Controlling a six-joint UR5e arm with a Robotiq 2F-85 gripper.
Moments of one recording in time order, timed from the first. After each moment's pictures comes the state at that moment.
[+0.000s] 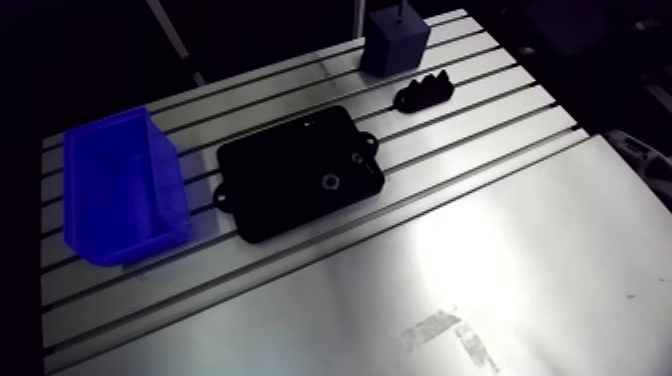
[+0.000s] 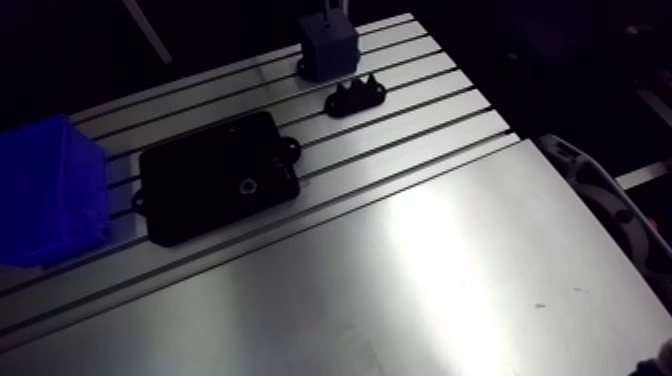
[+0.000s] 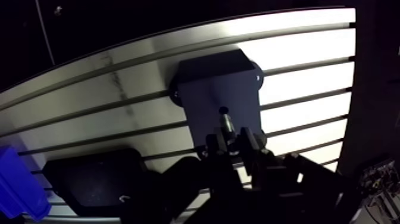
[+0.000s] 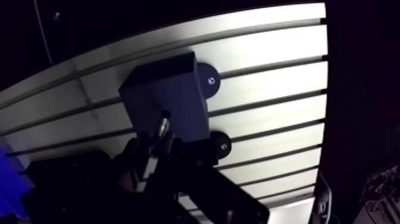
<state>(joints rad) -0.44 -0.90 1.18 -1.69 -1.62 -1.79</state>
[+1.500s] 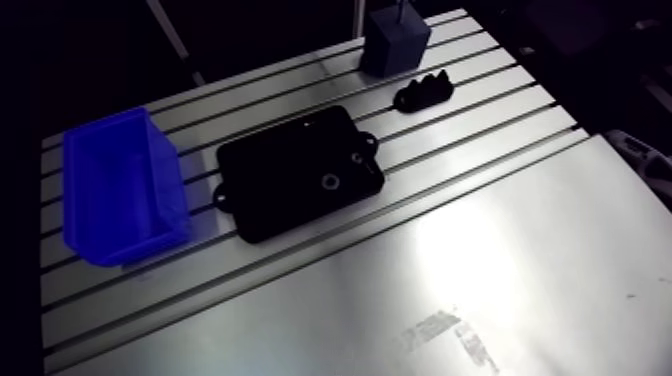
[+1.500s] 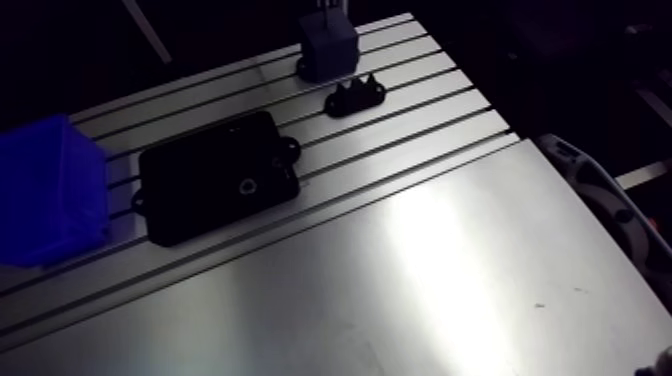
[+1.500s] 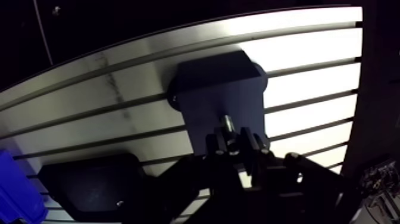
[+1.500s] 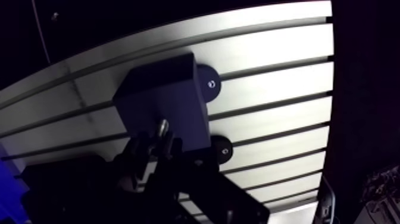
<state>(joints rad) -0.44 -0.90 1.22 -1.73 -1.63 -1.79</state>
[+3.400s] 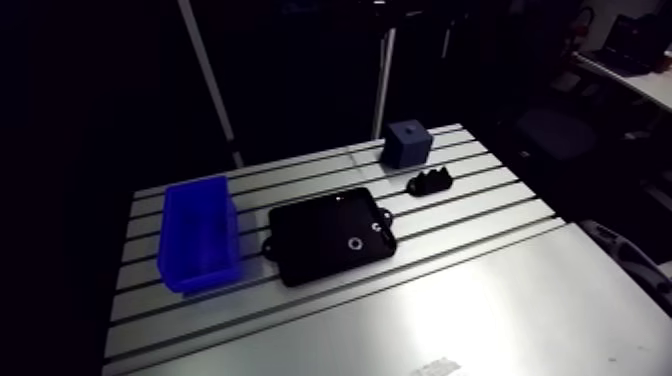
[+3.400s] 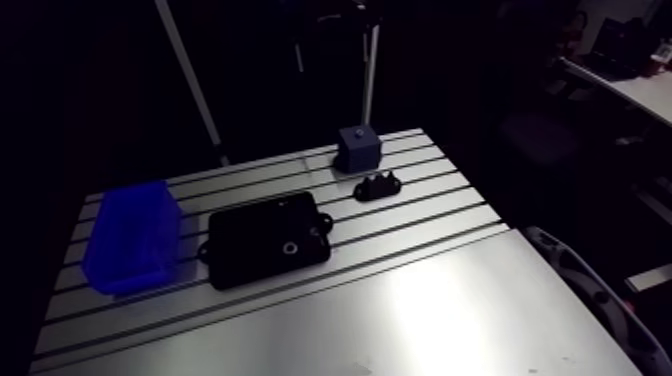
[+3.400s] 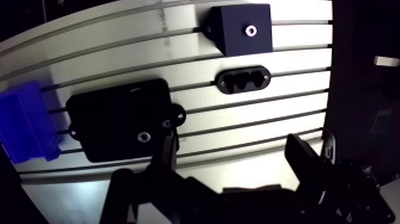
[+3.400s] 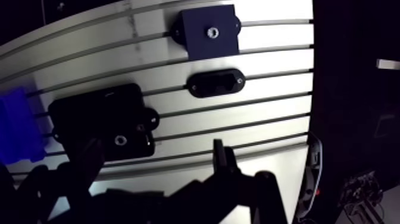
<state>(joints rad) -0.34 -1.21 1.35 -1.64 -1.68 -1.79</state>
